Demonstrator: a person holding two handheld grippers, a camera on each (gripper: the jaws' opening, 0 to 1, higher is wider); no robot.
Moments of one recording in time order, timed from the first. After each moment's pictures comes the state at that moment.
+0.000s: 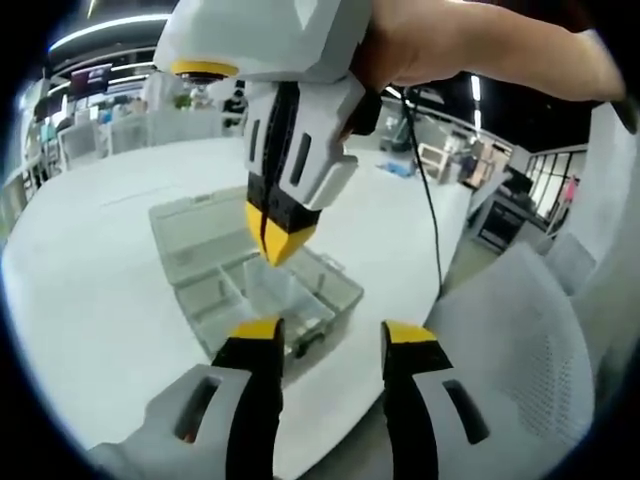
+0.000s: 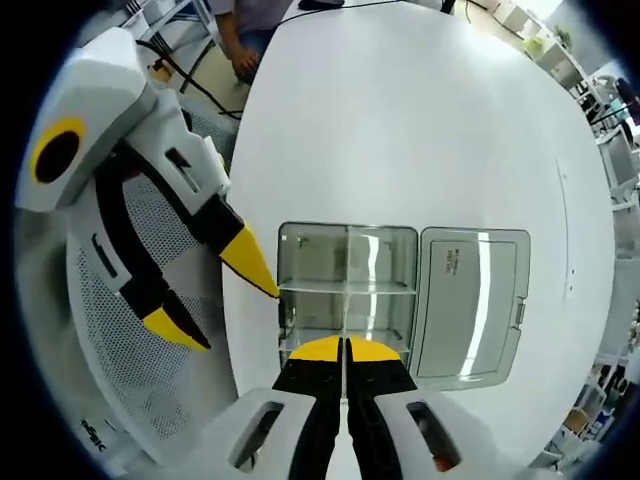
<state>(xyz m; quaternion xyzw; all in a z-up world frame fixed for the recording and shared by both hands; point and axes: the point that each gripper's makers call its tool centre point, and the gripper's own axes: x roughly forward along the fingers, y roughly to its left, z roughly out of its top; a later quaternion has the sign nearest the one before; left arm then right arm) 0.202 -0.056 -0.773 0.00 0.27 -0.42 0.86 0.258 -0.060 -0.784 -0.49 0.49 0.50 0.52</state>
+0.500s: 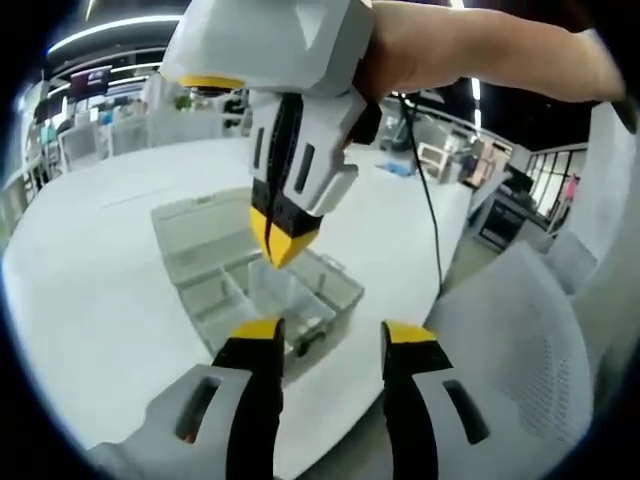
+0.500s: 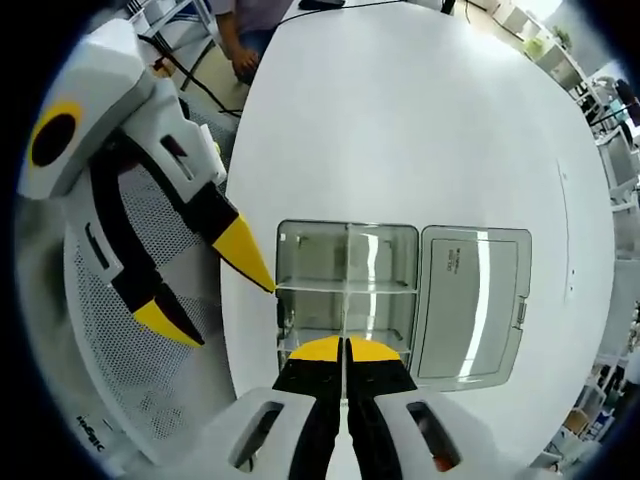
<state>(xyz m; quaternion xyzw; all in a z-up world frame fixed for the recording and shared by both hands) 0.200 -0.055 -0.771 0.01 0.27 -0.42 0.86 0.260 -0.061 -0.790 -0.50 0.48 0.50 0.52</state>
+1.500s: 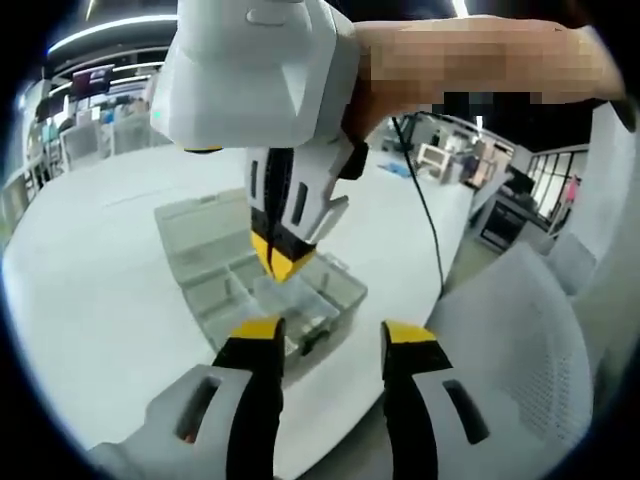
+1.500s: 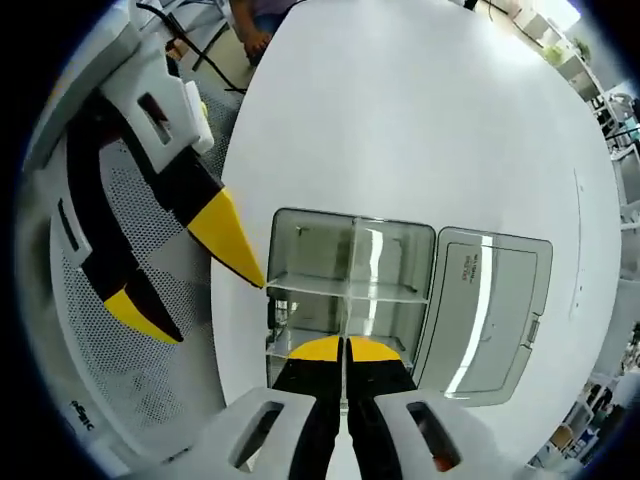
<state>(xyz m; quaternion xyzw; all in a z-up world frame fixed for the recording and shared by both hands) 0.203 -0.049 -0.773 0.00 0.27 -0.42 0.87 0.258 -0.063 -0.812 -0.53 0.48 0.51 0.48</state>
